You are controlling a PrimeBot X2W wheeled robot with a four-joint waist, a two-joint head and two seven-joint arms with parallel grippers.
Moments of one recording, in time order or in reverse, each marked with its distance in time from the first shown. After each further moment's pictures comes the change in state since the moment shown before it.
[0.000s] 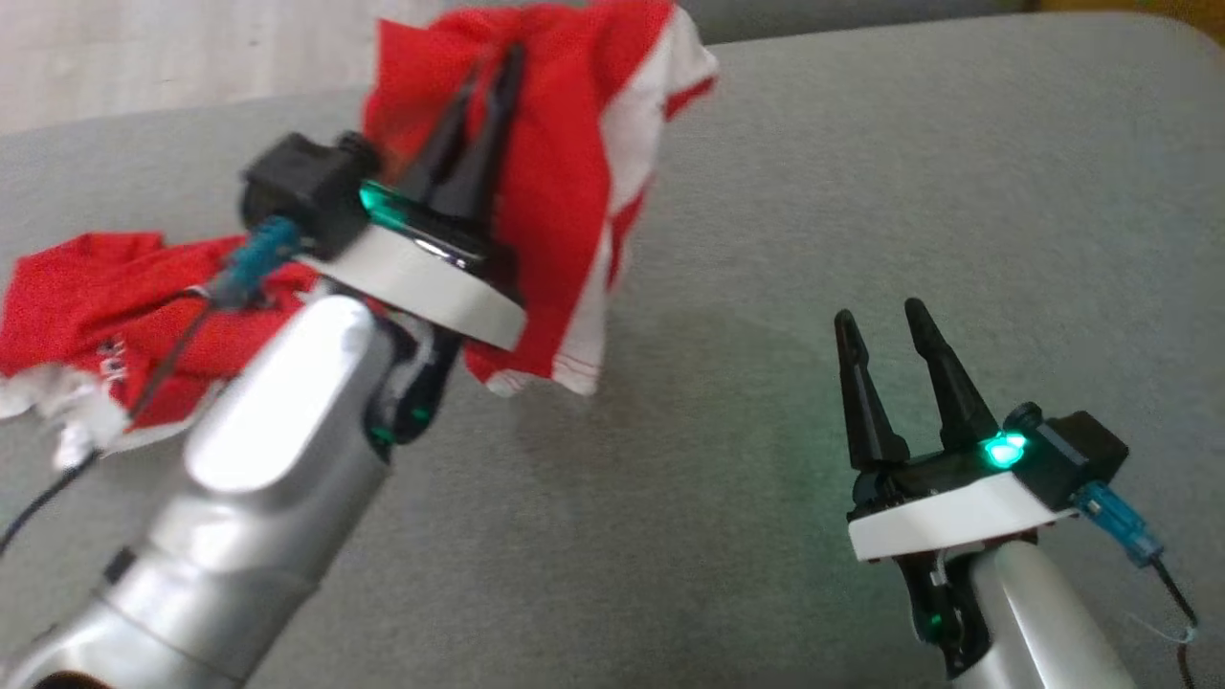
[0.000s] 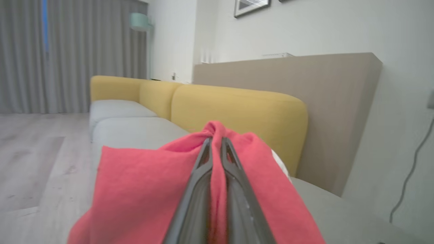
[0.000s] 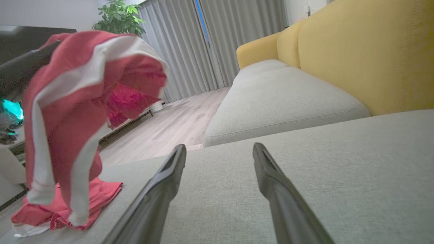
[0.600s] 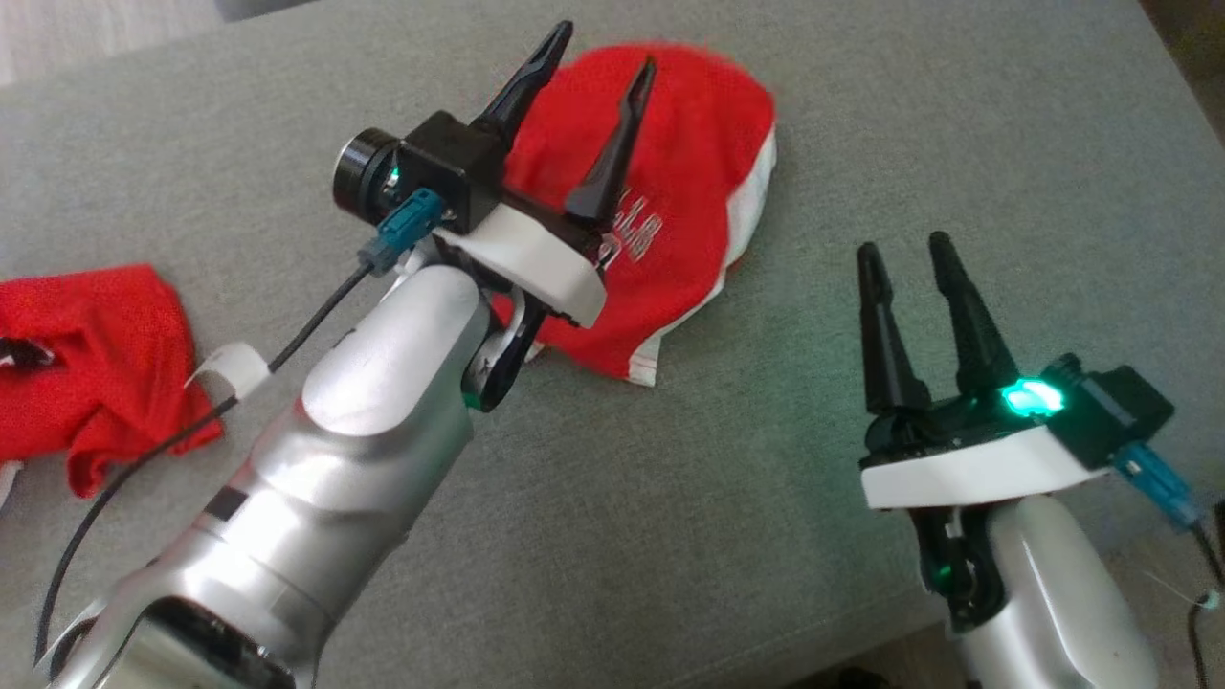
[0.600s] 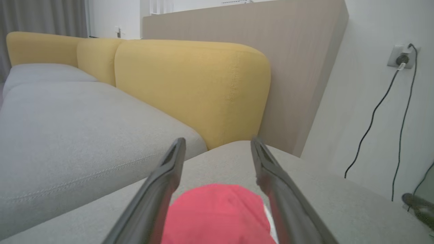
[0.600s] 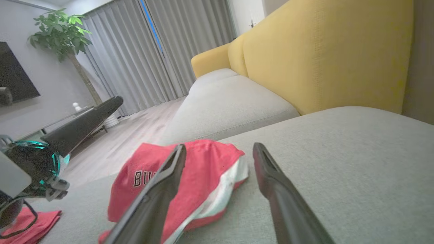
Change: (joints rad) left arm -0.132 -0.180 -0.086 0.309 0.100 0.021 -0.063; right arm -0.063 0.000 -0.008 -0.062 0.061 0.000 -0.001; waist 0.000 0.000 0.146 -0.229
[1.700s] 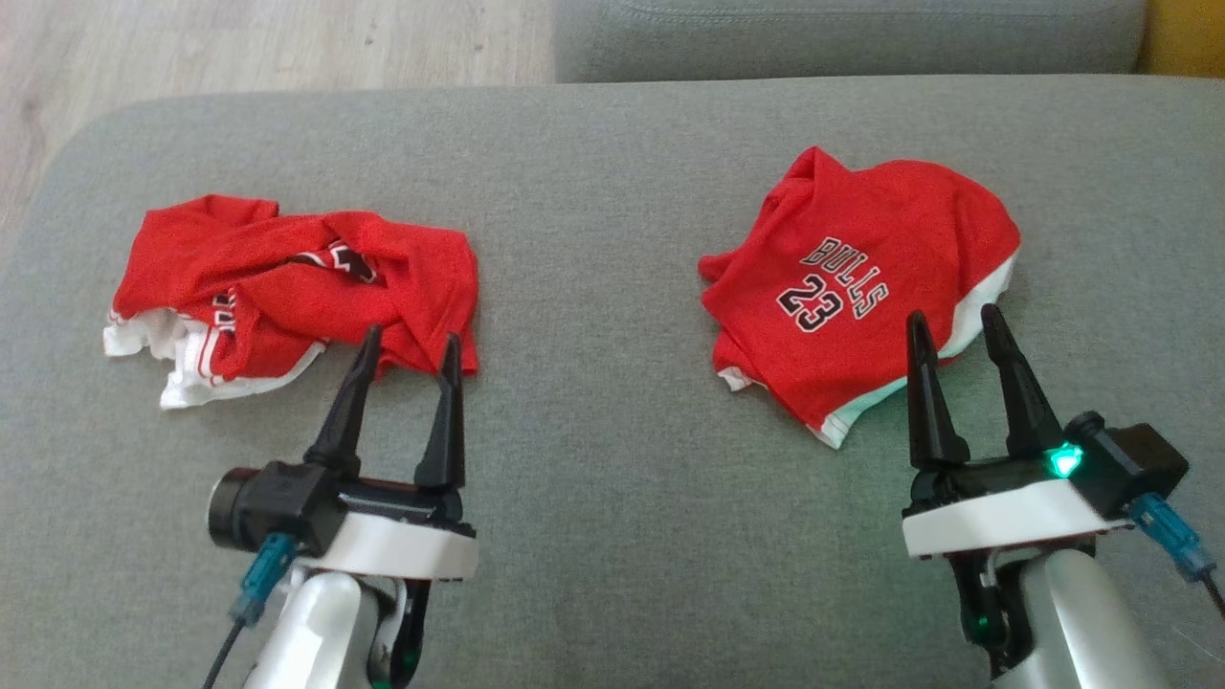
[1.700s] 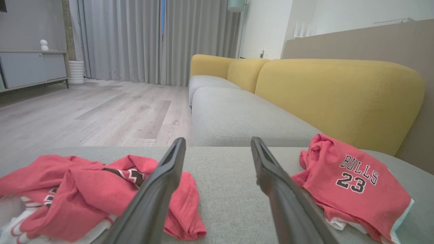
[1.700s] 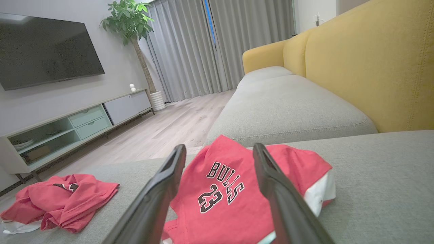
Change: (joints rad) left arm 0.712 -0.005 0.496 -0.355 0.337 -0.028 -0.032; right arm 0.090 0.001 -0.121 0.058 -0.126 0.000 -0.003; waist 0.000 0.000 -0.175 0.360
